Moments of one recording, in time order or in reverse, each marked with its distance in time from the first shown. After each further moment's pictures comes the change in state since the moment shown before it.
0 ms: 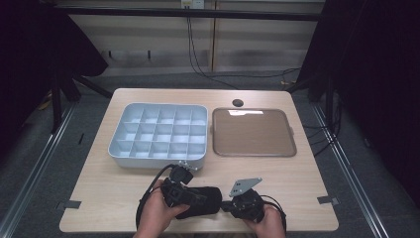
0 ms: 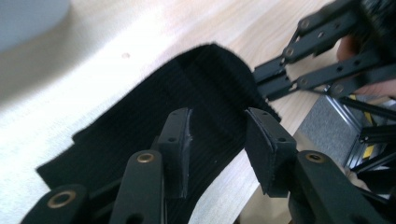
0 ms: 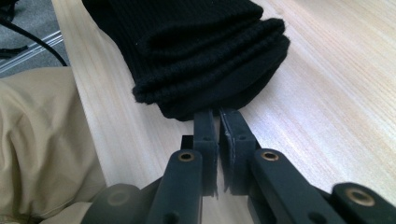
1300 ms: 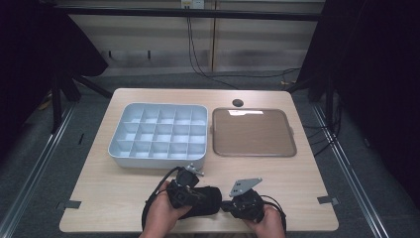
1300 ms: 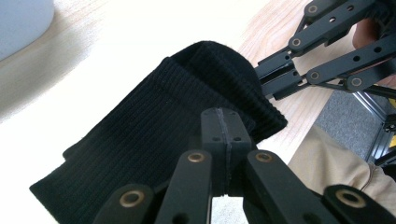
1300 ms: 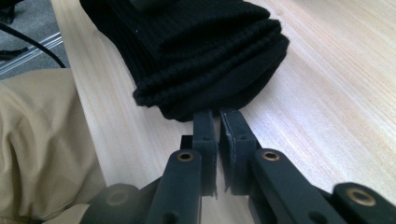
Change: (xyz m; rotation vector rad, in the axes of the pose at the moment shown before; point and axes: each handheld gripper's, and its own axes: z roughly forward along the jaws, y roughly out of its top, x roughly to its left) left arm -0.009 0.004 0.011 0.000 0.044 0.068; right arm 0.000 0.000 0.000 -0.005 -0.001 0.003
